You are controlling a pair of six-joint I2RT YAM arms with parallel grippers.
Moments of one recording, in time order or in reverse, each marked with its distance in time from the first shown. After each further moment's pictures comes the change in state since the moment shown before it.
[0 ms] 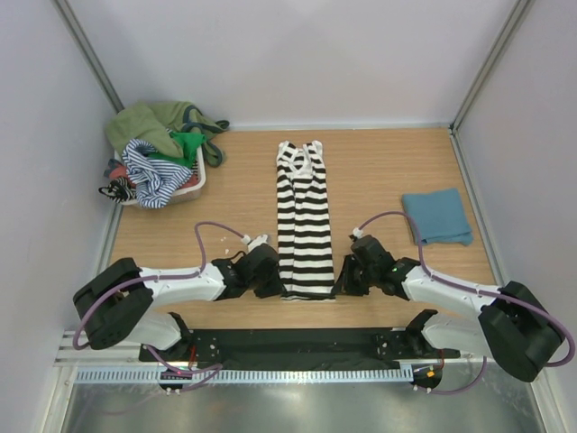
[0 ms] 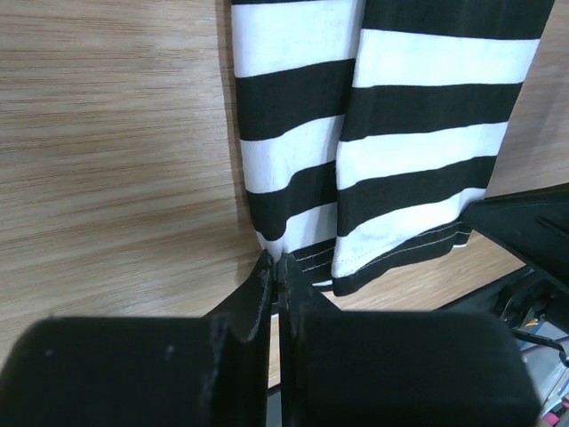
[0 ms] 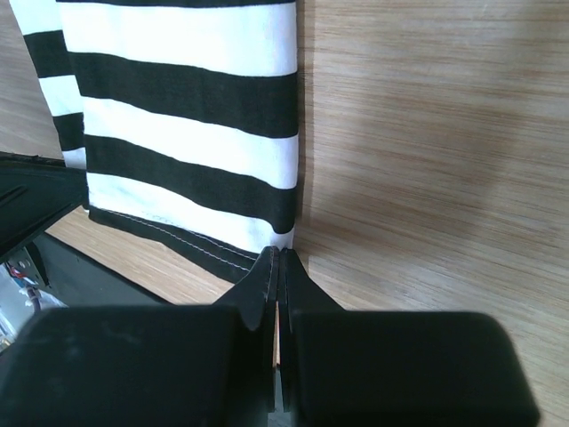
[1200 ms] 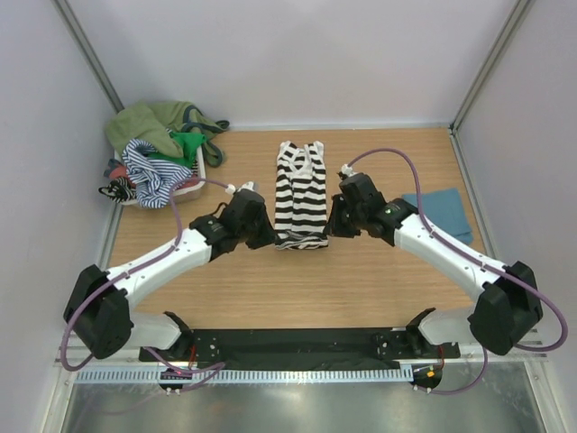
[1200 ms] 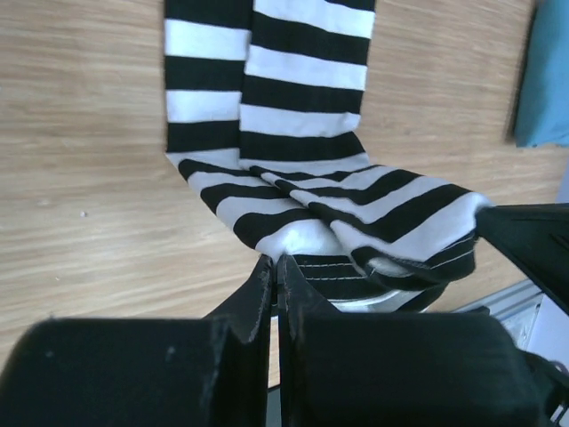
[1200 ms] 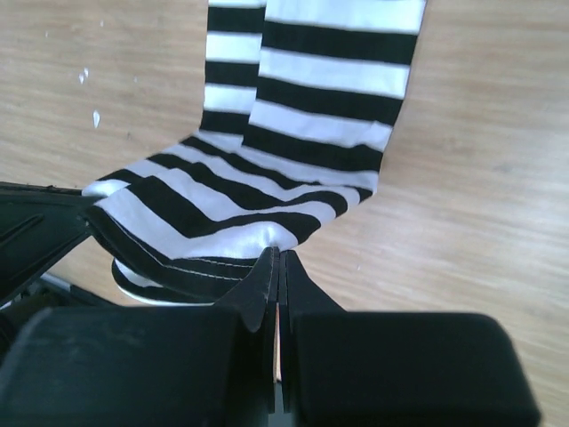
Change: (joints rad) left arm 0.245 -0.078 0.365 -0.300 0.008 0.181; right arm -0.064 0.166 0.621 -0.348 0.159 -0.203
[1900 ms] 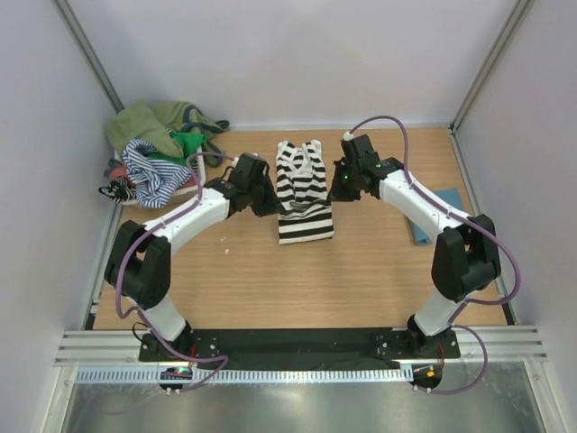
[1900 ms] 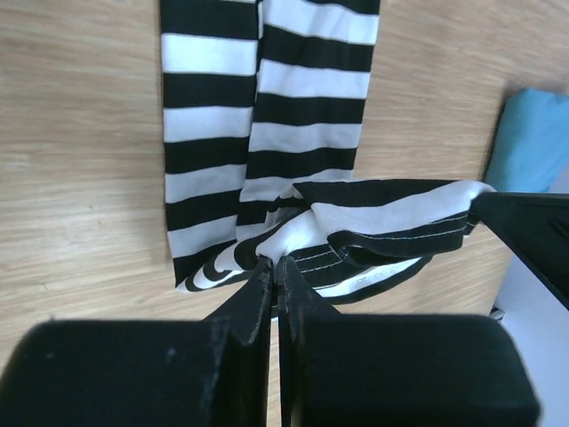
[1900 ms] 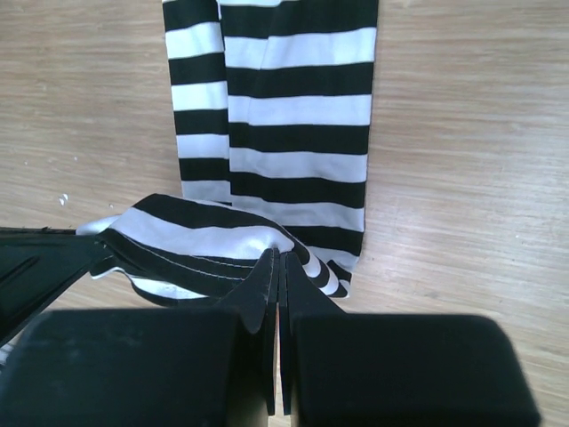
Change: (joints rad) left arm 0.189 0.371 0.310 0.014 0.167 0.059; right arm -0.196 0.365 0.345 -0.036 -0.047 -0.119
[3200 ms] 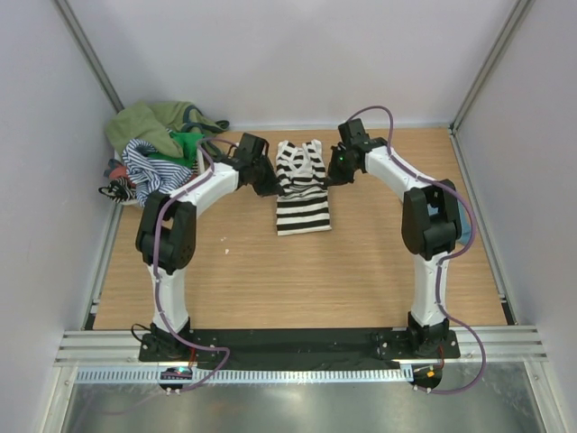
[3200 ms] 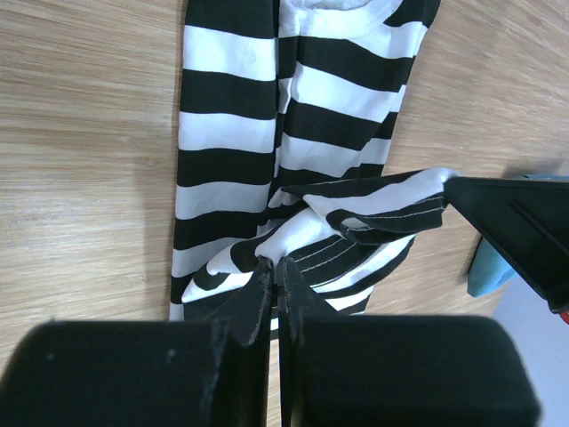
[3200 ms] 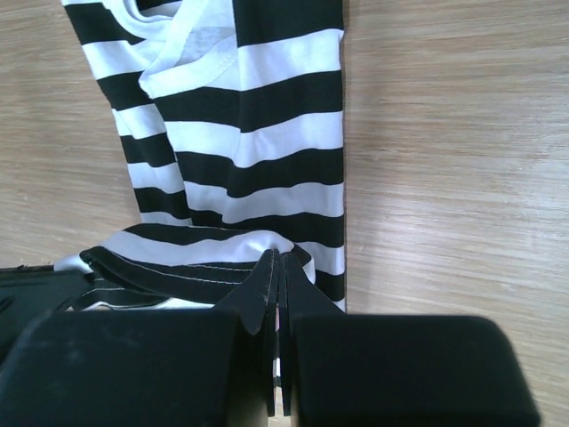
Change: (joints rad) left arm 0.113 0.327 0.330 -0.056 0.078 0.027; right arm -0.103 0.404 0.357 -0.024 -0.077 -0.010
